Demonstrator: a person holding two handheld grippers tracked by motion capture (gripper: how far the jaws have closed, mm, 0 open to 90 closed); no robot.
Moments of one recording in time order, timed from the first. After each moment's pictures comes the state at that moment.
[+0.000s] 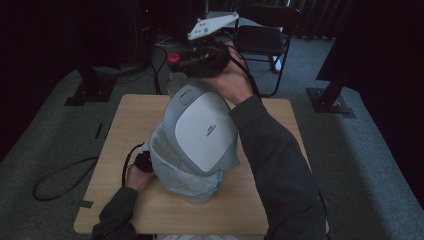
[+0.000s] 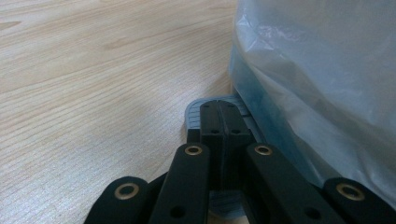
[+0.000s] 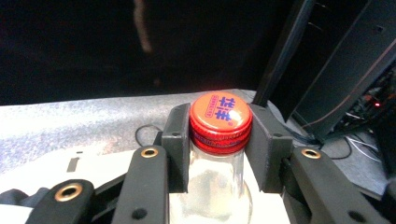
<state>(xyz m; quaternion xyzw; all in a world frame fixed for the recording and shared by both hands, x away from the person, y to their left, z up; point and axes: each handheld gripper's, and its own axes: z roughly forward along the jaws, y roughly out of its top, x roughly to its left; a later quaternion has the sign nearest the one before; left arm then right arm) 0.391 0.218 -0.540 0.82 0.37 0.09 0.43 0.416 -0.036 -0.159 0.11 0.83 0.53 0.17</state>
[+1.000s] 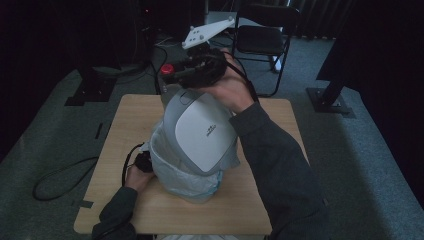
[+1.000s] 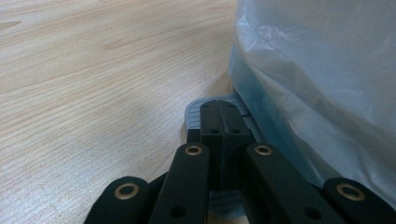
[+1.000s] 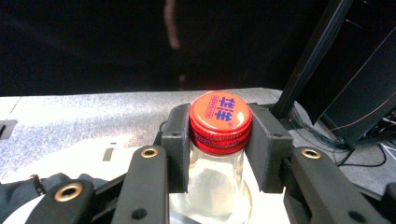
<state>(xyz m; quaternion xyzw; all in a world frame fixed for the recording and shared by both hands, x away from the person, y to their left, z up) 0.391 0.218 -0.540 0.82 0.37 0.09 0.43 0.389 -0.029 -0.156 0.07 0.84 0.52 0.12</state>
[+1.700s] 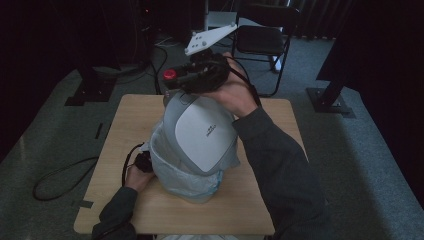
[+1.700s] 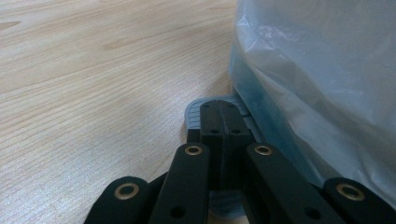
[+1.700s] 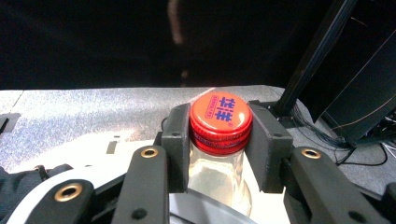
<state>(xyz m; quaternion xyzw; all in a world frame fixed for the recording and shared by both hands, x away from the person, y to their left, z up) 0.391 0.218 -0.540 0.82 0.37 0.09 0.43 0.381 -0.035 -0.161 0.07 0.85 0.52 0.12</state>
